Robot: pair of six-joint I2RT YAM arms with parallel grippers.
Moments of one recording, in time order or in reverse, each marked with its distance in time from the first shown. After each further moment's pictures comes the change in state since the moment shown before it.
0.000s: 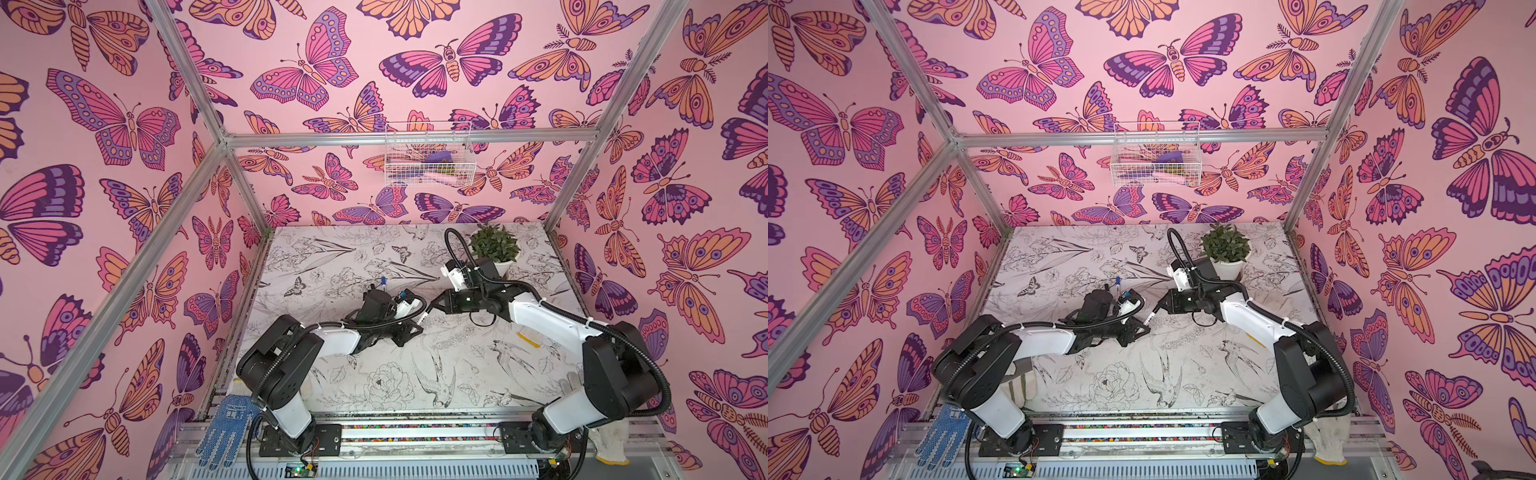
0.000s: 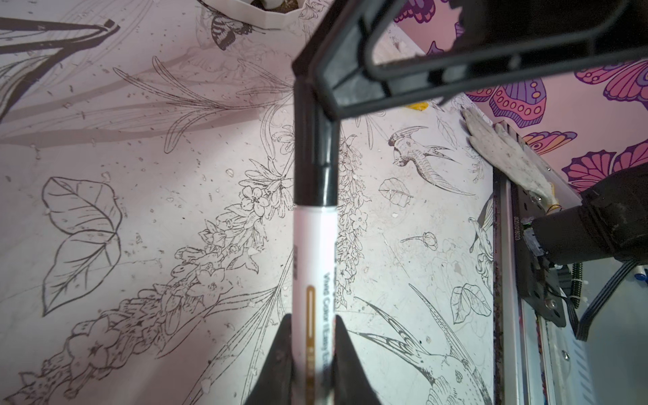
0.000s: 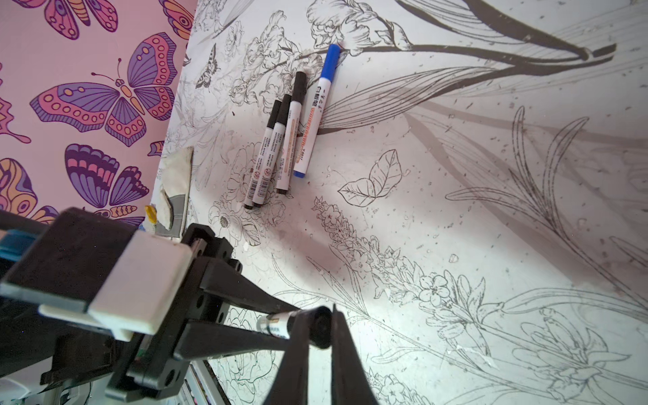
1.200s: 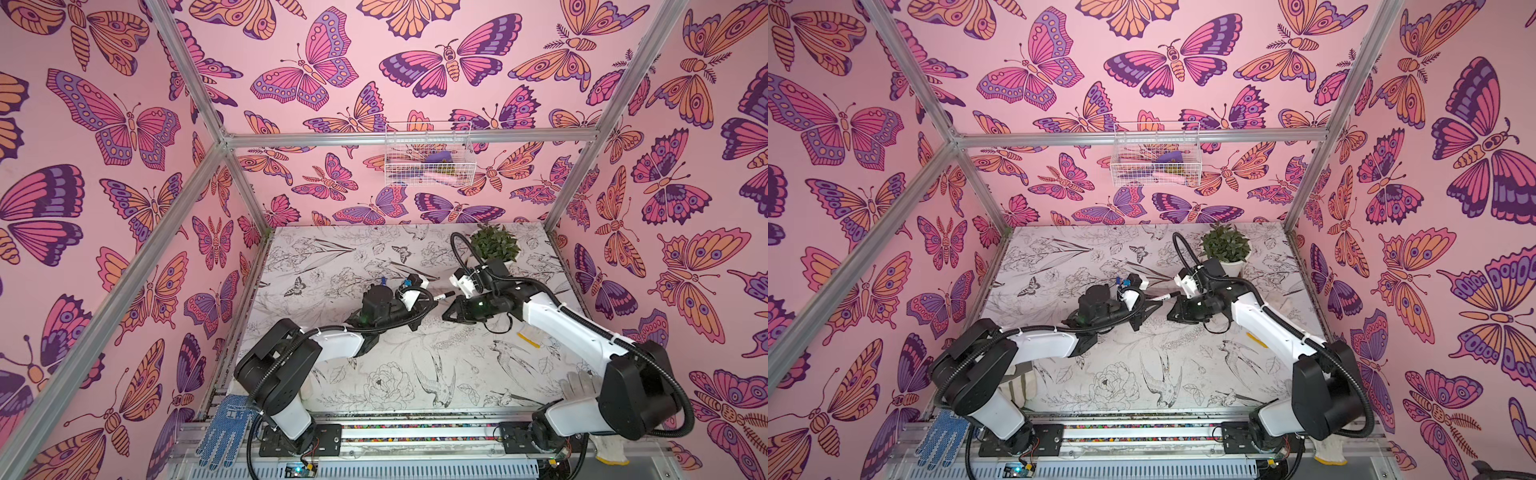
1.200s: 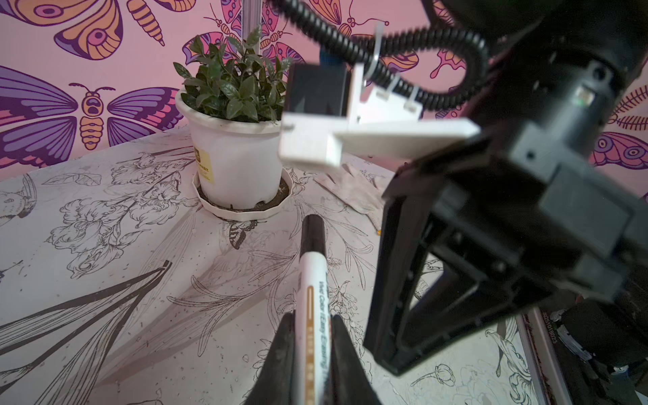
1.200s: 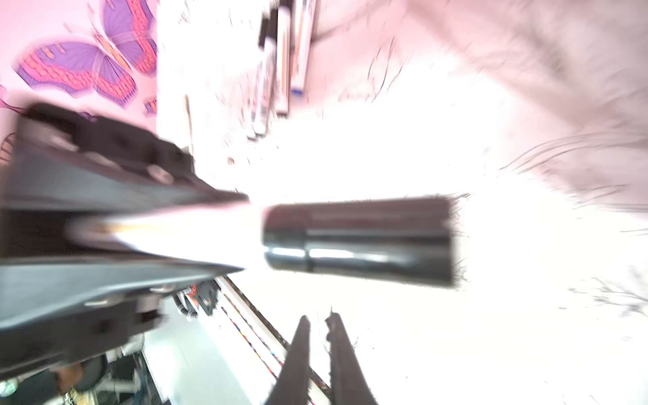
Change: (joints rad) left arm -0.070 -0.017 -0.003 0.428 -0.123 0.030; right arm -0.066 -0.142 0.067 -0.338 -0.062 0.001
